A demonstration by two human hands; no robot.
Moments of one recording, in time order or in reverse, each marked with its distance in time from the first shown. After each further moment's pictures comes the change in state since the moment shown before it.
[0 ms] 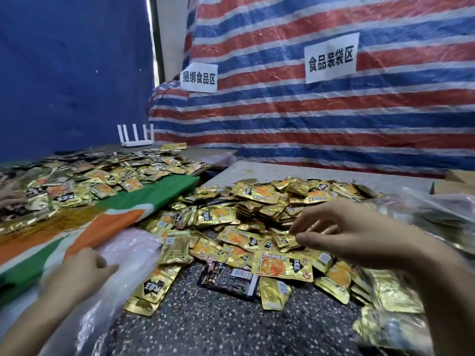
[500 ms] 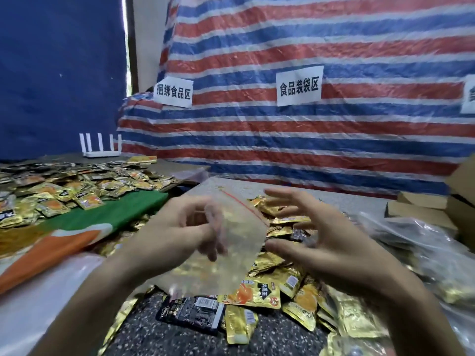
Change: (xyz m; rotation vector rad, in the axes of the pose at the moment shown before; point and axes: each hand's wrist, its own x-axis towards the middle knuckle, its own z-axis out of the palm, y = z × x) left_hand -0.084 0.229 -0.088 -0.972 -0.367 0.828; right_hand -0.011 -0.008 -0.012 0.052 0.338 -0.121
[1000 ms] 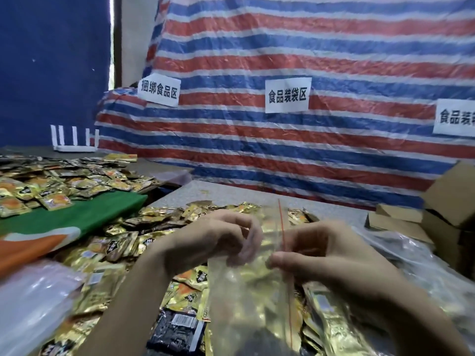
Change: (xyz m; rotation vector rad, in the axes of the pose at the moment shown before) left_hand 0.072 -0.045 0.032 -0.414 -0.426 -0.099; right_hand 0.006 -0.001 -0.005 0.392 -0.084 0.318
